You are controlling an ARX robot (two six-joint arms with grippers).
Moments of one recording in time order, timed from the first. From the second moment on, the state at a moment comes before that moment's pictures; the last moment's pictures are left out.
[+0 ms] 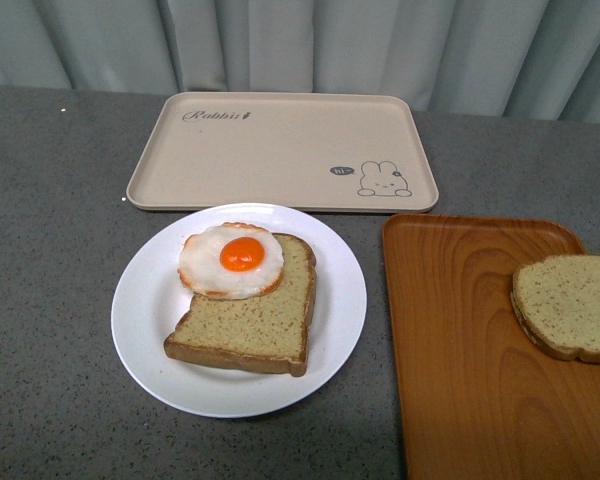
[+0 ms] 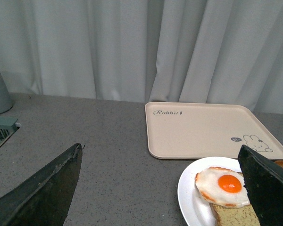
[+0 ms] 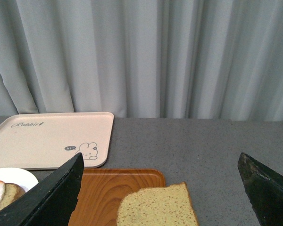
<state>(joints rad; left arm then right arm) 0.00 0.00 0.02 0.00 0.00 -0.01 0.00 0.00 0.01 0.00 0.00 0.00</state>
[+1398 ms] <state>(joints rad) 0.00 0.00 0.02 0.00 0.00 -0.01 0.00 0.00 0.01 0.00 0.00 0.00</state>
